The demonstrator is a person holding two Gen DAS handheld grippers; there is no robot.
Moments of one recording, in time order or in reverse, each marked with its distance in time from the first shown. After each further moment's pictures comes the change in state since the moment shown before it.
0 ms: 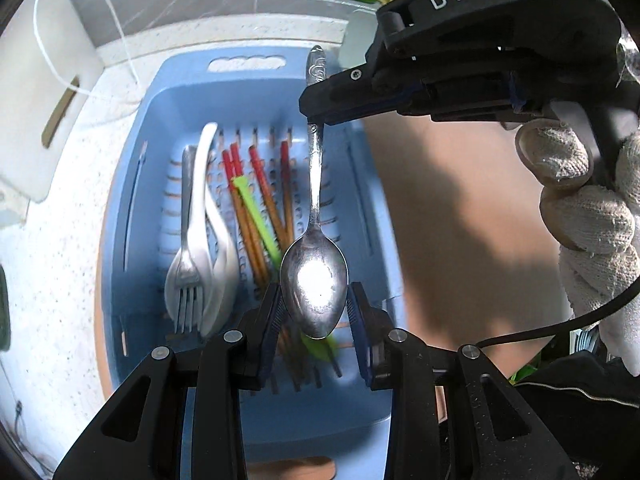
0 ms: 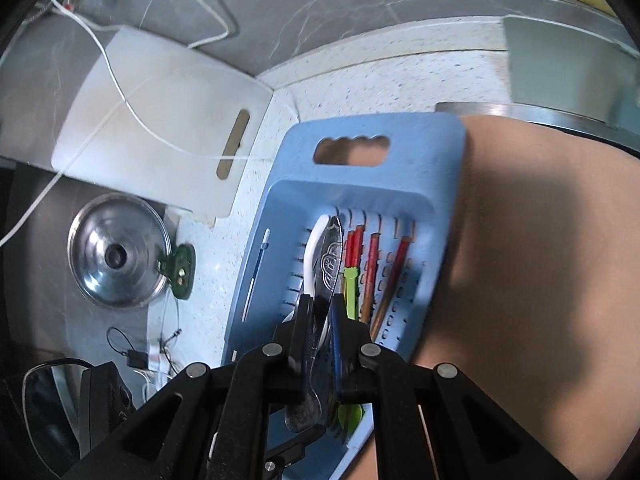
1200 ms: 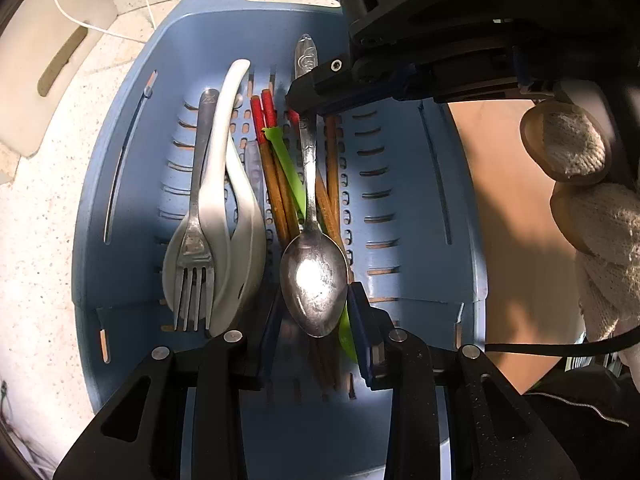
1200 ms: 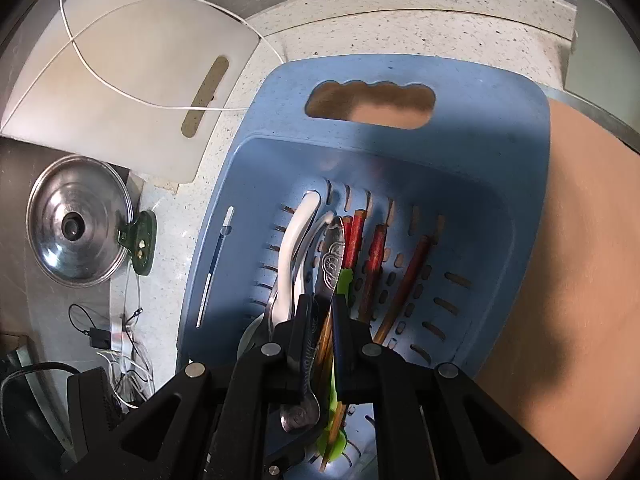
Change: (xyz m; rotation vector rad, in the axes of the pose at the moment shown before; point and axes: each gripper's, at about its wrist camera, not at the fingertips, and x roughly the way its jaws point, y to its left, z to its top) left arm 0.045 0.028 0.008 -0.088 0.100 0.024; right arm 0.068 0.008 0.010 -0.057 0.126 -0.100
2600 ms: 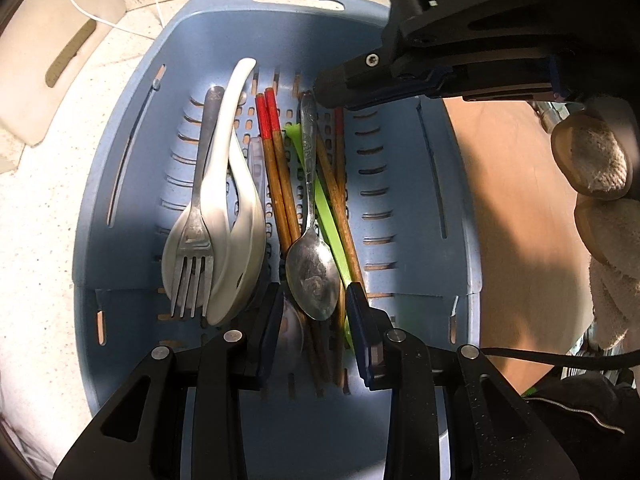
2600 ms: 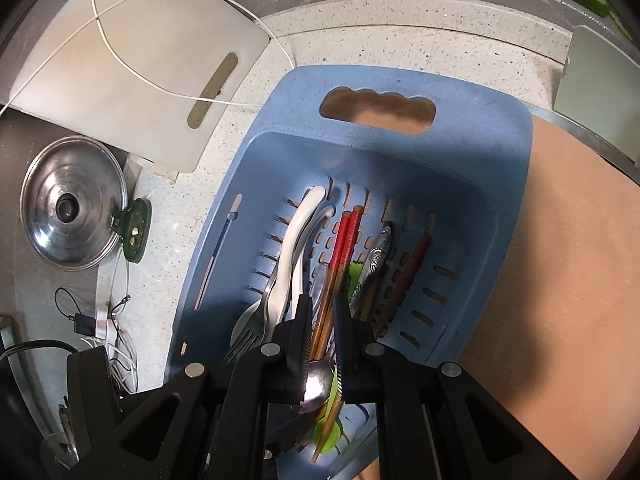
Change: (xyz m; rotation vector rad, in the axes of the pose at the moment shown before) left arm 0.006 0.007 -0.013 -0.025 -0.023 0.000; right arm -0.013 0.010 -0.011 -0.061 -0.025 -0.057
